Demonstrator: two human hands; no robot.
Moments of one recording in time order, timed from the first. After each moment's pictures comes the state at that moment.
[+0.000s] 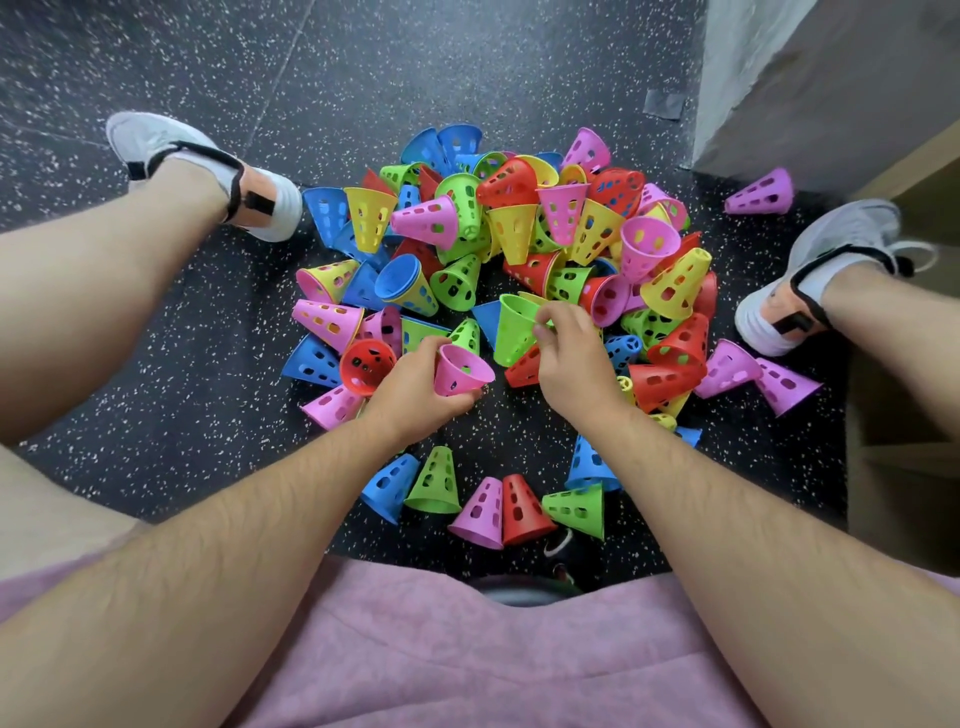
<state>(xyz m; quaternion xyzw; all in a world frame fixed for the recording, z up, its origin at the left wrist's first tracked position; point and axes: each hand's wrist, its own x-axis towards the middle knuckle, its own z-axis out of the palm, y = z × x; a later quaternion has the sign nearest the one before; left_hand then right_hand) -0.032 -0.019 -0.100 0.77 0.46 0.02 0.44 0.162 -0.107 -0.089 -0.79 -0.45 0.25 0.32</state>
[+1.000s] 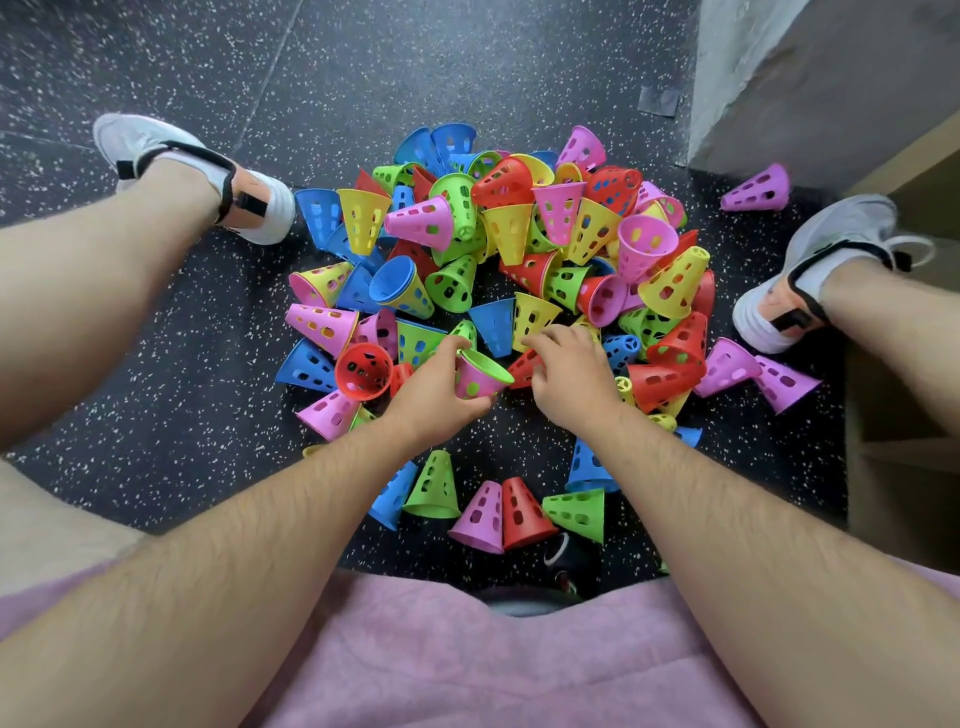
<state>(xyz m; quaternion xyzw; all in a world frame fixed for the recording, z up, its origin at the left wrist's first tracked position) -0.010 -0.026 -0.100 0.76 0.46 -0.03 0.46 0.170 -0.109 -0.111 -0.81 -0.55 0.19 0.05</state>
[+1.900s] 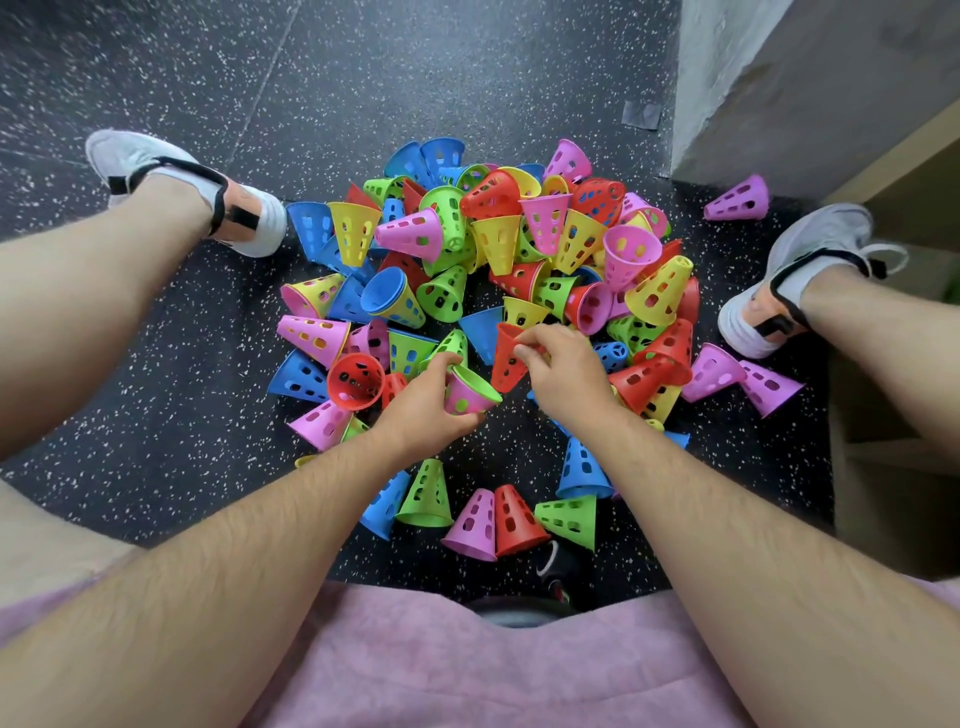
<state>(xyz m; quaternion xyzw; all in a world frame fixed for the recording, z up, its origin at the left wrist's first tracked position) -0.016 -0.029 -0.101 0.76 0.46 -0.05 0.47 0.170 -0.107 -0.097 -0.82 -0.43 0.26 0.27</state>
